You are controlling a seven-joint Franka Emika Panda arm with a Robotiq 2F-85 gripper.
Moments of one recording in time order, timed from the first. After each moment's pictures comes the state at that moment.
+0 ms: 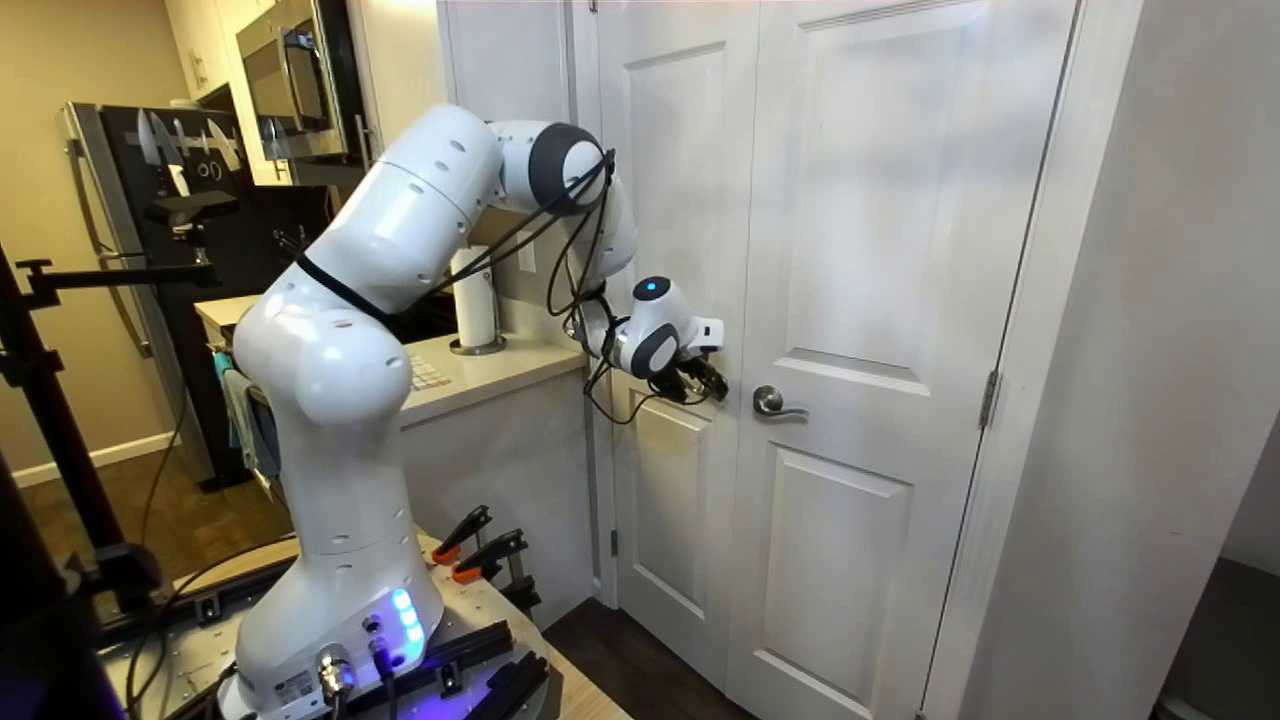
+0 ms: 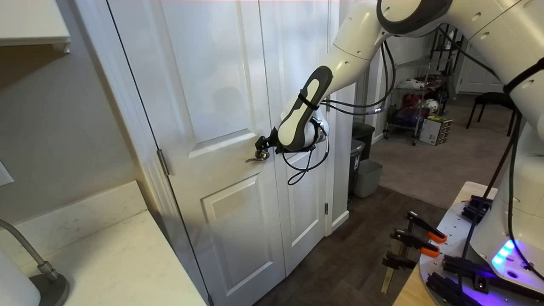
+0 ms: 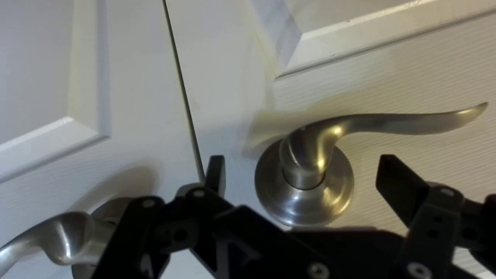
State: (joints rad) arm 0.00 0.75 0.13 -1.93 0.13 3.38 0.23
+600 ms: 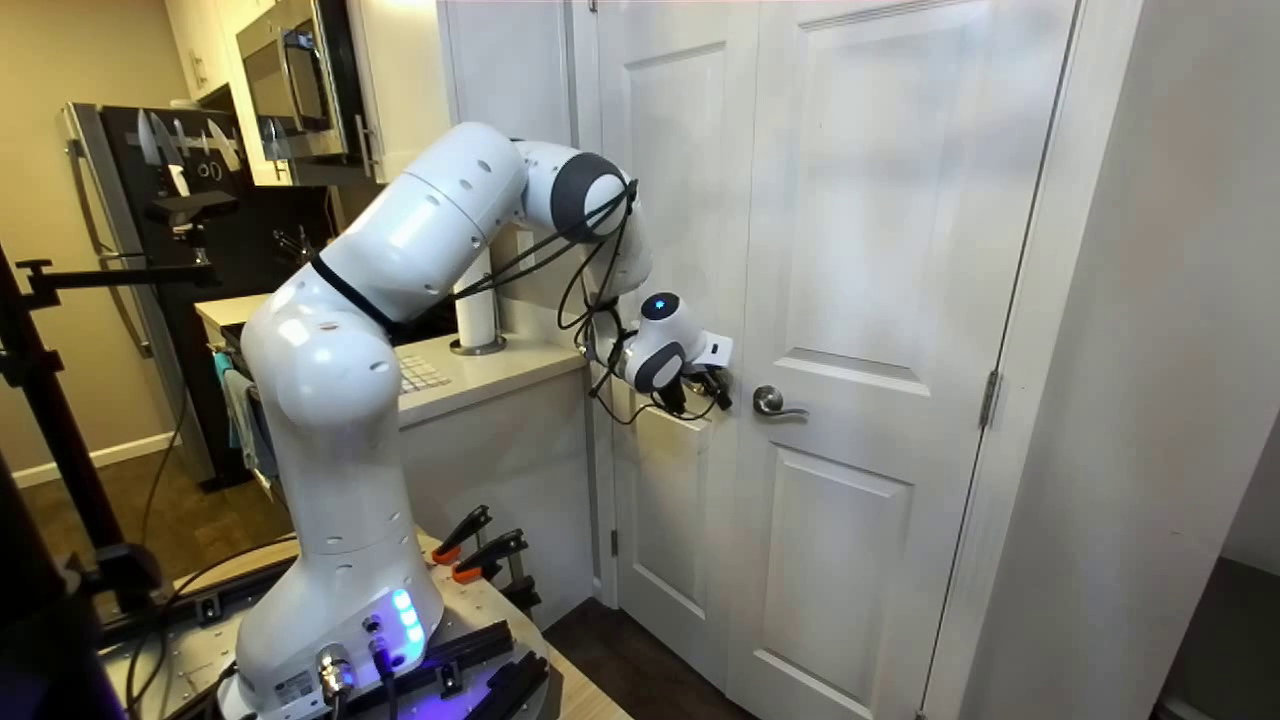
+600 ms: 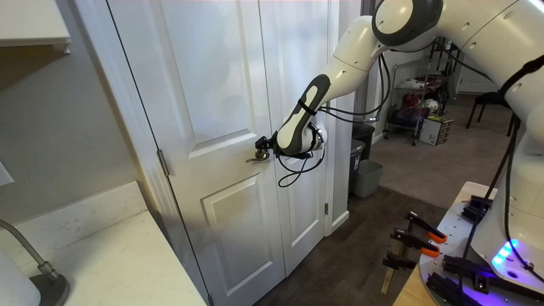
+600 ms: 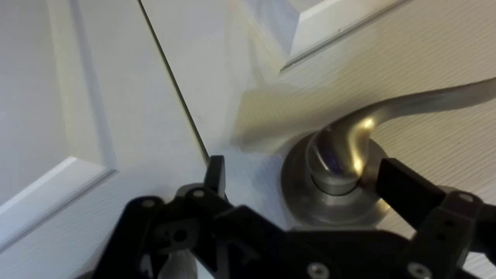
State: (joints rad) arm -0.11 0.85 0.24 -1.86 0.16 3.46 0.32
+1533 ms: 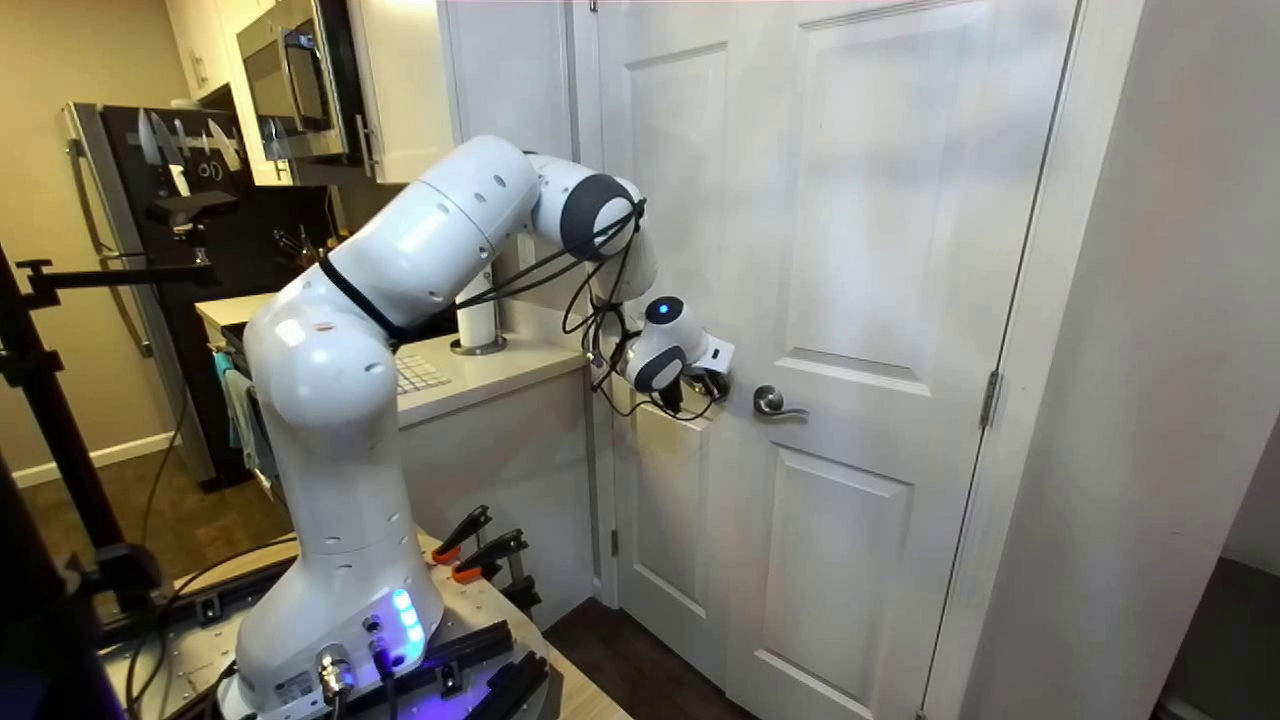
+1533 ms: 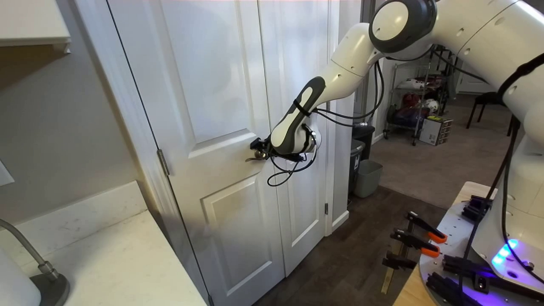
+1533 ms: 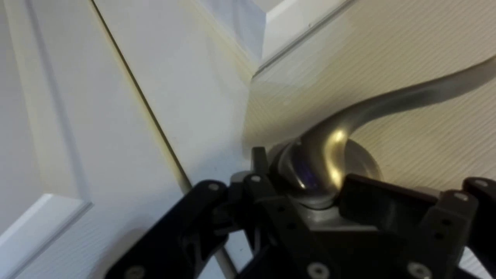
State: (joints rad) arm -0.13 0.91 0.30 -1.78 0.21 3.45 0.36
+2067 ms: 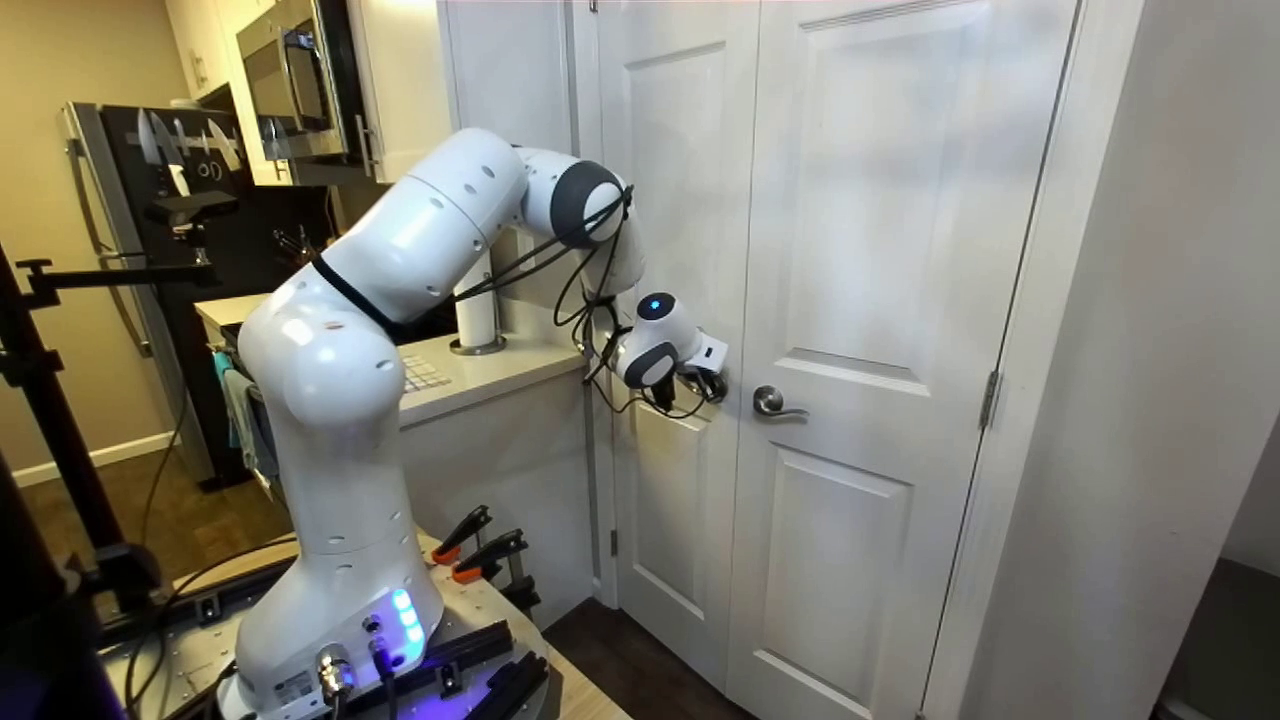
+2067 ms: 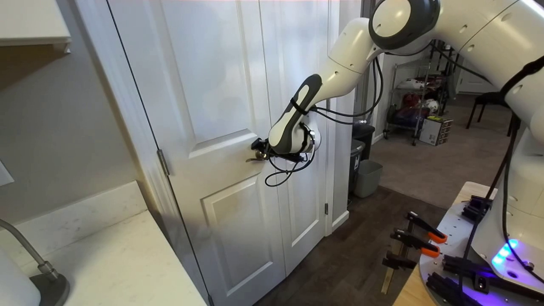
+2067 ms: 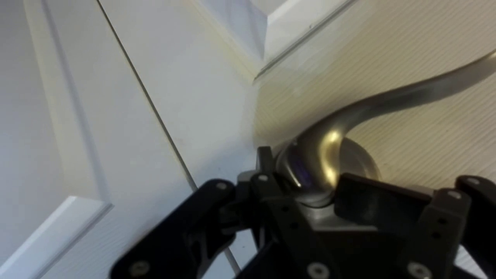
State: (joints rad) arm -0.06 0.87 0.25 -1.82 0.31 3.45 0.36
